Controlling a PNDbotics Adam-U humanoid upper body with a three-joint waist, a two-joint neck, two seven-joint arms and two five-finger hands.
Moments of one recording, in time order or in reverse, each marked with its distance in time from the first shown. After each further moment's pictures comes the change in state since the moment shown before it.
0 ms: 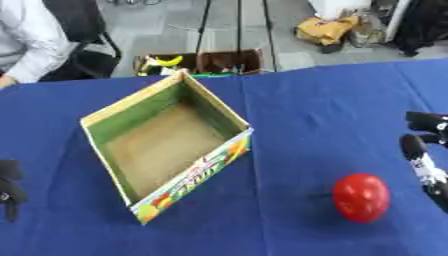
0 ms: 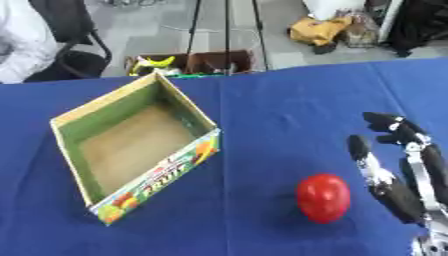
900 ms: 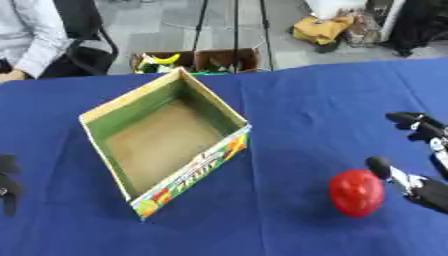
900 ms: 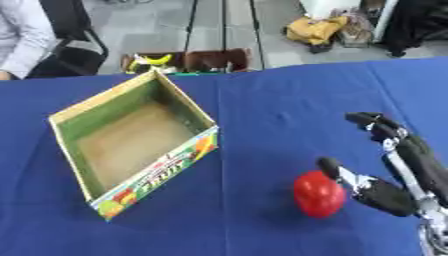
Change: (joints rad) left arm 0.000 0.000 0.000 0.000 0.000 0.006 -0.004; right arm -0.001 -0.152 0.022 0.000 0.239 -0.001 0.307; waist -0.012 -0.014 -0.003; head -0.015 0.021
